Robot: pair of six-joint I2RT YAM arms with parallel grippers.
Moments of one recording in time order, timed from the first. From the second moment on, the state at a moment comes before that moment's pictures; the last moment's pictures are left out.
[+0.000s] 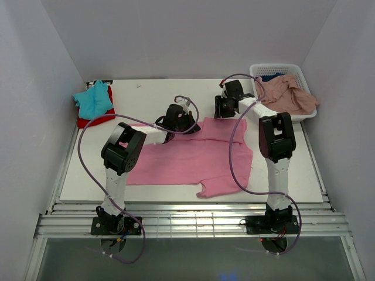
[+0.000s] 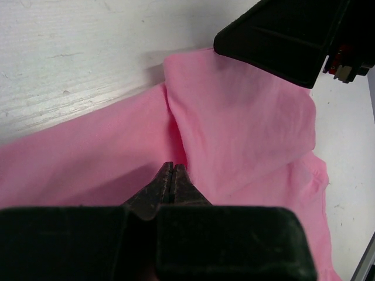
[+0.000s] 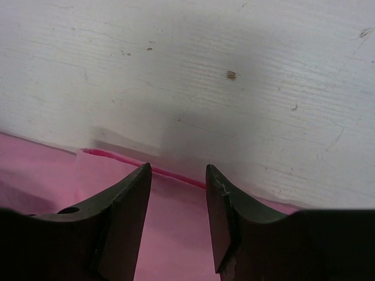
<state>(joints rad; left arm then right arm) -0.55 2.10 1.26 0.34 0.27 -0.57 0.31 2.20 1.72 -0.41 -0.15 0.15</state>
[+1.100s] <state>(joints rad) -0.55 2.16 1.31 0.27 0.21 -0.58 0.31 2.17 1.66 -0.39 -0.20 0.15</state>
